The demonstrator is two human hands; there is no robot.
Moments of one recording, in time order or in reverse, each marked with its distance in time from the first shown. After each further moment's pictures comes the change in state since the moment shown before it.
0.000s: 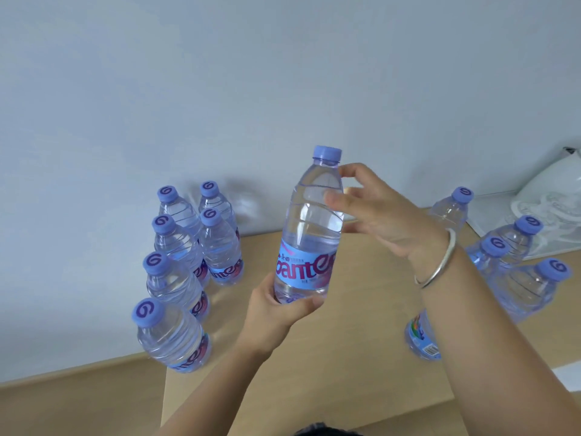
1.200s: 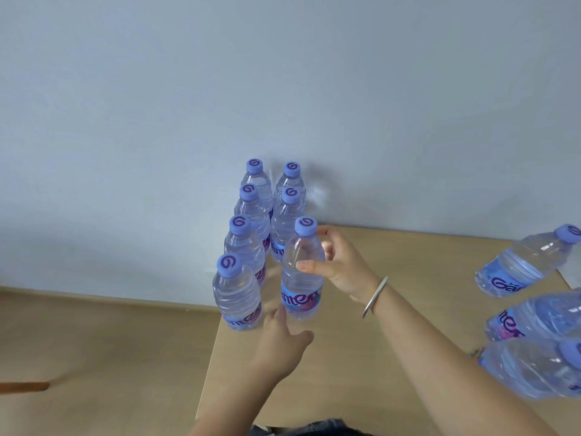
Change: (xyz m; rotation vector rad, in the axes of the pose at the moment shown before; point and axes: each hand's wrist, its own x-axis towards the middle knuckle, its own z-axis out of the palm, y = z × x) left_hand -0.055 -0.072 -0.047 0.403 0.312 -0.408; right_hand 0.045 0.098 0.123 -0.002 -0.219 0.022
